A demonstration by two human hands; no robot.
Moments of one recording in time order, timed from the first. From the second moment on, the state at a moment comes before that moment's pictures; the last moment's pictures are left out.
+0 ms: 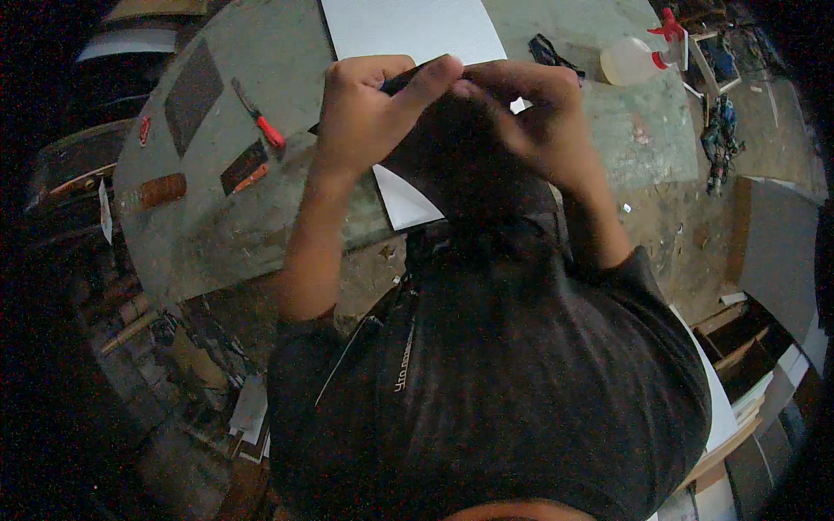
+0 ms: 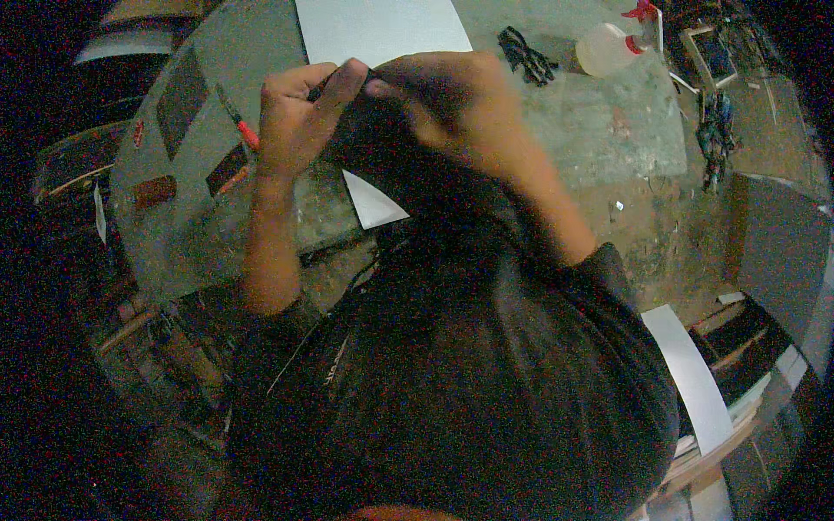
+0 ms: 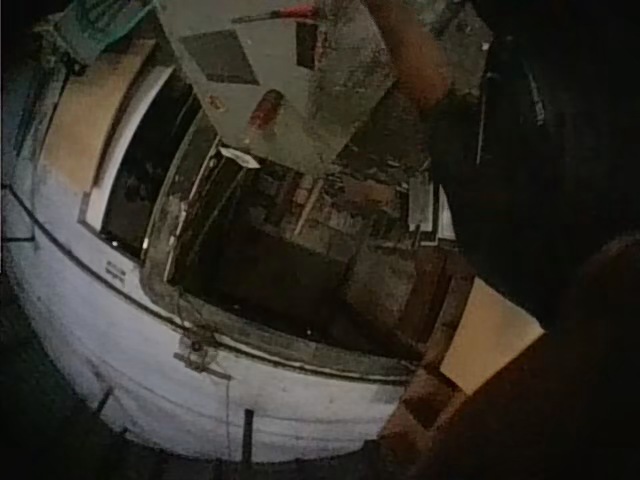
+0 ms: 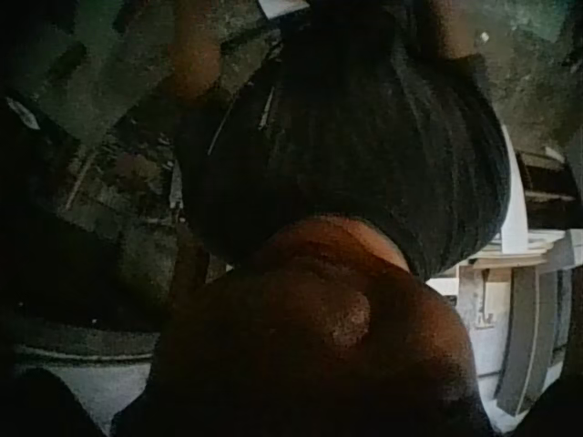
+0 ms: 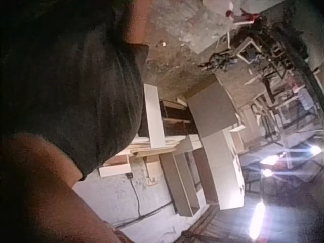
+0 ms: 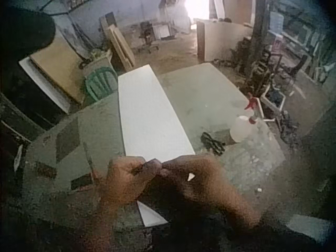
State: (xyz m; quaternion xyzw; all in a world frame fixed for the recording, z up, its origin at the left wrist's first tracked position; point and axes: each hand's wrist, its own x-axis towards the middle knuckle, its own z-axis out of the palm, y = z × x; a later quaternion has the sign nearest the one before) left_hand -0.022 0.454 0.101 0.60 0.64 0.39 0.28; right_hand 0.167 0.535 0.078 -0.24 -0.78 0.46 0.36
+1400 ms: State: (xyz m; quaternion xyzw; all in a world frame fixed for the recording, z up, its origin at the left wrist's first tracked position) left_hand -0.064 0.409 0.119 0.62 0.61 0.37 0.33; right_hand 0.171 0.539 0.079 -0.29 -0.70 0.55 0.36
